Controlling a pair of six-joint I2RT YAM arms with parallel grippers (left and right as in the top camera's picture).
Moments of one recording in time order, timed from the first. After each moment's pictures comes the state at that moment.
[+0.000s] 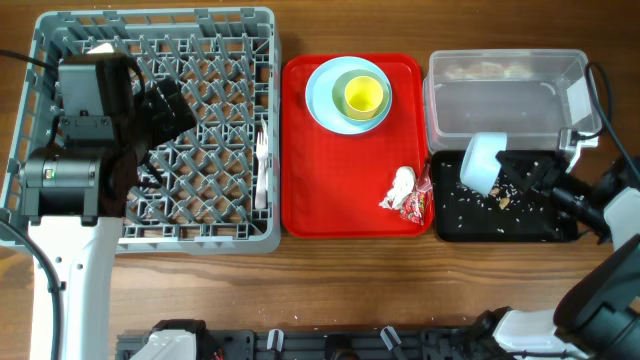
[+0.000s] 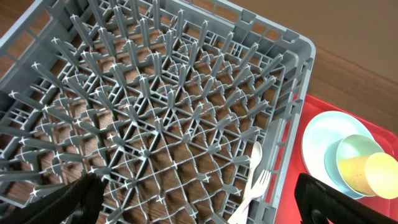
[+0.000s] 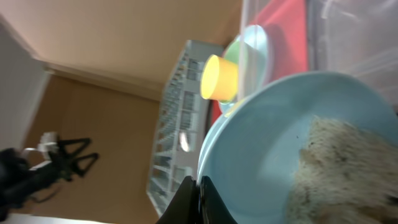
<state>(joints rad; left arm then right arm) -0.04 1.26 1.49 -1.05 -0.18 -0.42 -0.69 1.62 0.87 -0.81 -1.41 -0.28</state>
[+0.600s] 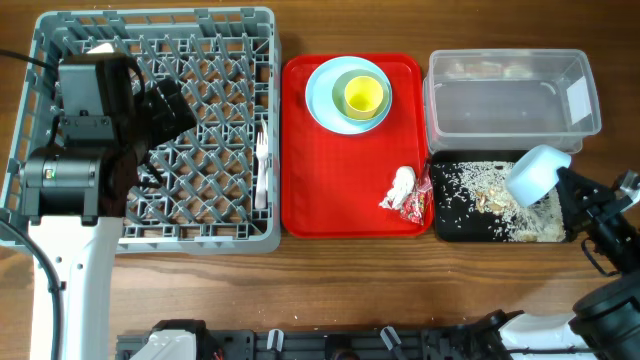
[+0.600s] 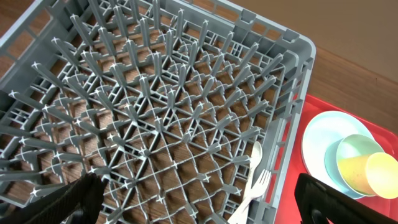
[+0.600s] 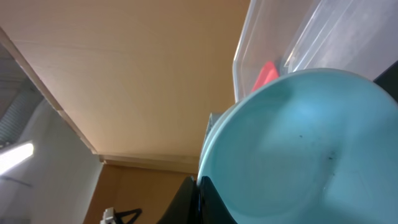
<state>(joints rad) -0.04 1.26 1.49 -1.05 -0.18 -0.42 -1.04 1.66 0.87 -1.06 -1.54 -0.38</state>
